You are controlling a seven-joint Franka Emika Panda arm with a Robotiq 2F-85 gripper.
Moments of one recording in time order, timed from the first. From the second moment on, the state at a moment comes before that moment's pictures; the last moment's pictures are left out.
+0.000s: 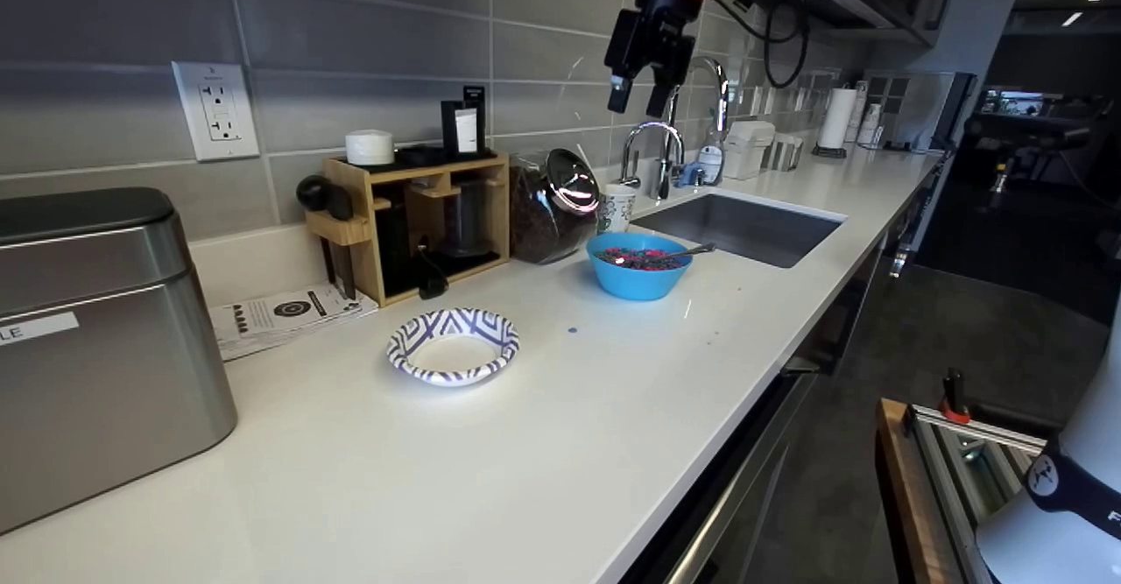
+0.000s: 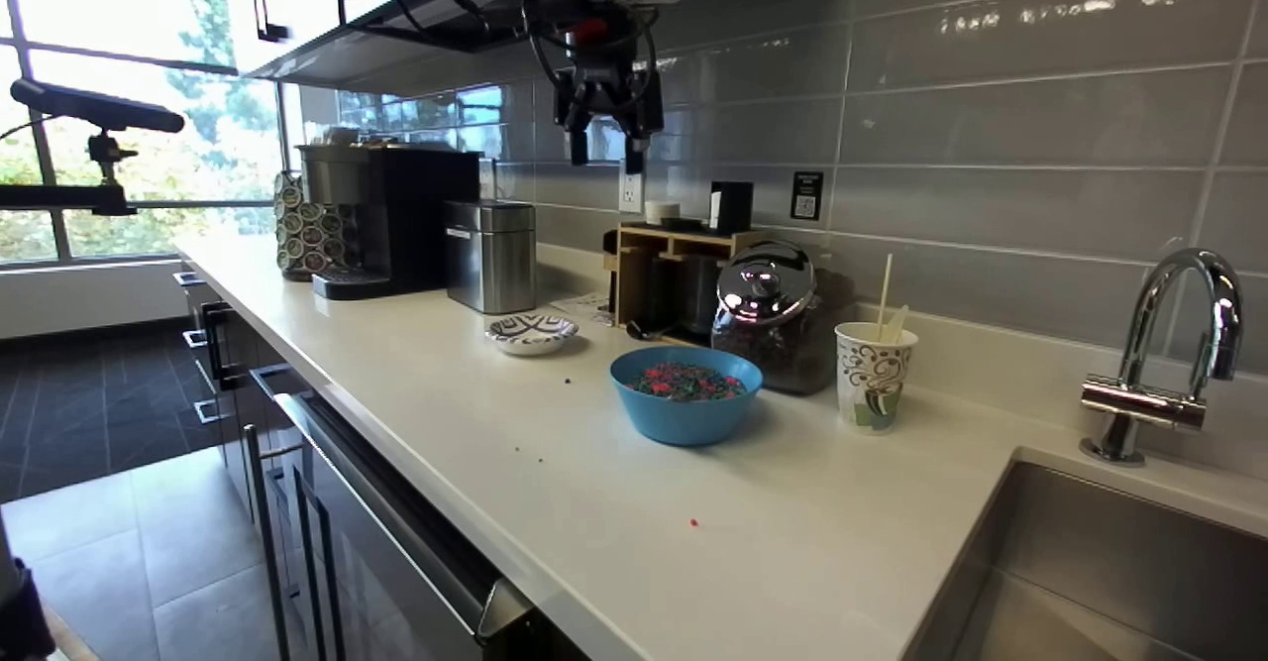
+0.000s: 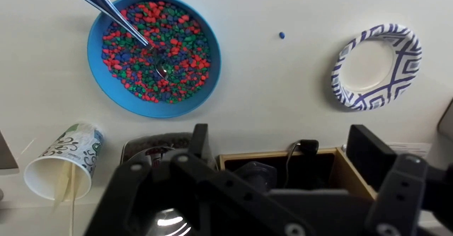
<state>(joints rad) -0.08 -0.26 -0.16 -2.11 0.04 2.03 0.01</state>
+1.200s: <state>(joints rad) -0.10 -0.04 -0.15 -2.06 0.11 2.60 0.29</state>
